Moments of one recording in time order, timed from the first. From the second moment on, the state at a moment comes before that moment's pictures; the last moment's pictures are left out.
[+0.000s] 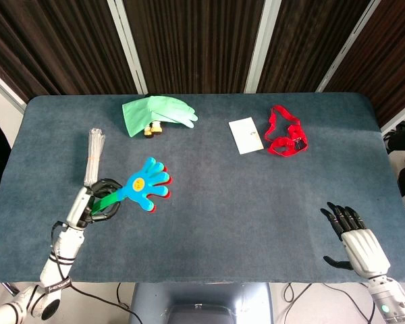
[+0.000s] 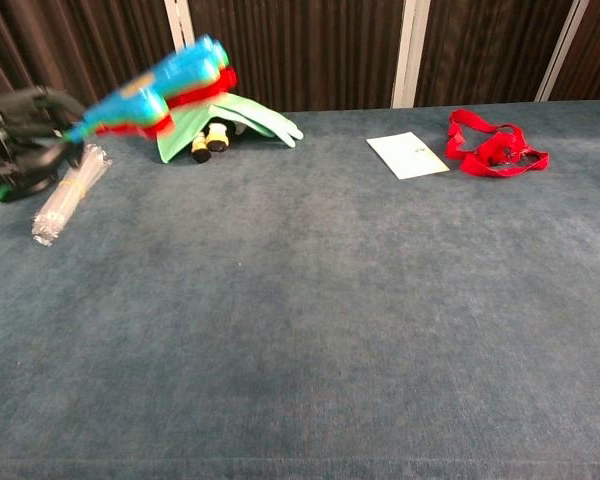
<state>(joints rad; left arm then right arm) -0.49 -1.62 -0.09 -1.10 1.61 1.42 -1.12 0.12 -1.09 -0.05 -1.64 -1.63 1.38 0.00</state>
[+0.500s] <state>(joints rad) -0.54 -1.81 -0.04 -0.84 1.62 1.32 -1.01 0.12 -1.09 -0.06 -1.64 -1.64 1.37 -0.01</state>
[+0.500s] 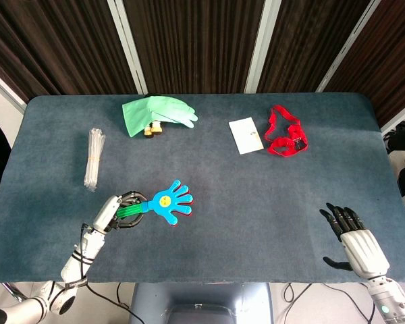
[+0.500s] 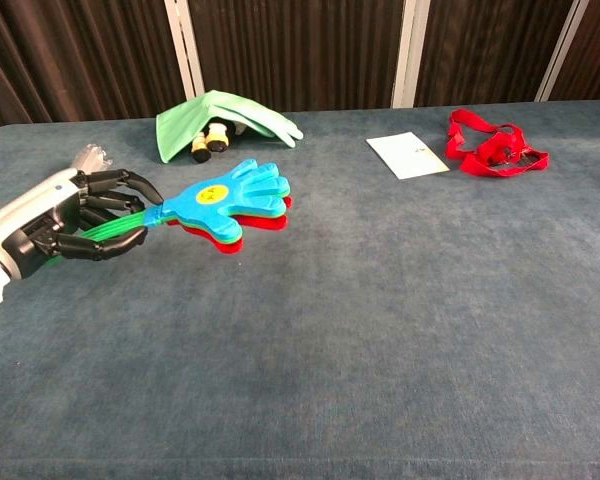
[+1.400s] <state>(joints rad) -0.57 -1.93 0.05 -0.53 1.65 1.27 -0.87 0.11 -1.08 -0.06 -1.65 -1.64 1.40 0.00</state>
